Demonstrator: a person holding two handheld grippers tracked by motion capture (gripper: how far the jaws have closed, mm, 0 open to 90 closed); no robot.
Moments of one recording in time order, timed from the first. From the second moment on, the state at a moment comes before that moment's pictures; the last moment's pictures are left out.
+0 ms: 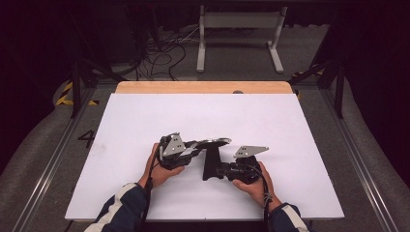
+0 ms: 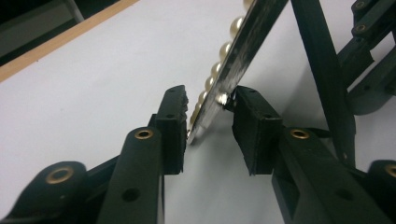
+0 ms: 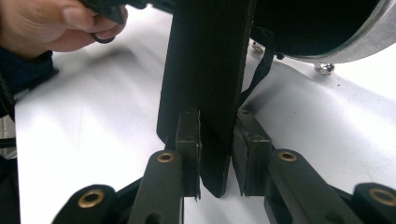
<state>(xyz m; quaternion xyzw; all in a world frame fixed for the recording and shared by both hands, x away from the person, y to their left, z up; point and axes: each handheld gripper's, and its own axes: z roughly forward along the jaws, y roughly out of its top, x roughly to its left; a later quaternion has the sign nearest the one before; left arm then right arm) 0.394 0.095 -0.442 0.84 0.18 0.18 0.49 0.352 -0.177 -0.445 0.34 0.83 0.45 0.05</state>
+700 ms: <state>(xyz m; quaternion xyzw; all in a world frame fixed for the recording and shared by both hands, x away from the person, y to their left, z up) 0.397 0.104 -0.441 0.84 0.19 0.17 0.48 0.322 -0.188 -0.420 0.33 0.81 0.47 0.14</state>
